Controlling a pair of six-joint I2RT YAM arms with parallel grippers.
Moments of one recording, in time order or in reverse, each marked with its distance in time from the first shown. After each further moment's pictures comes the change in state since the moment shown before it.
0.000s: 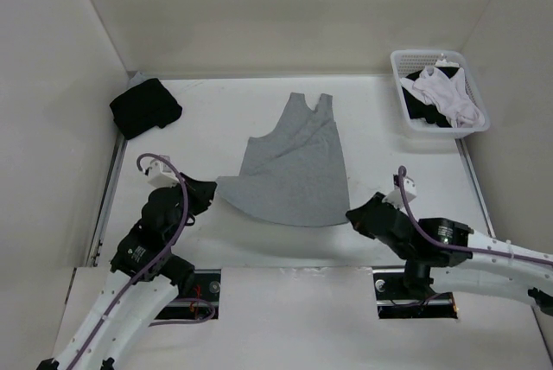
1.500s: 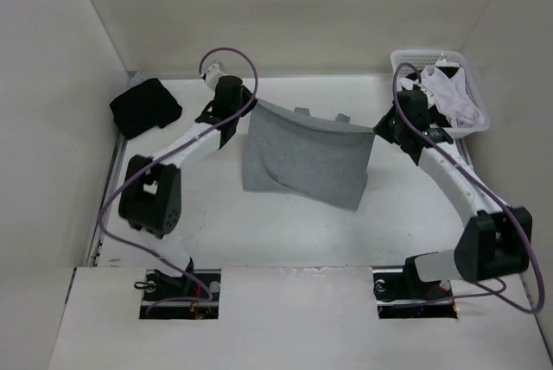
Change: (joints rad) left arm 0.099 1.300 0.657 0.605 -0.023 -0.026; right arm -1.001 0.618 0.373 0.371 -0.530 -0.622
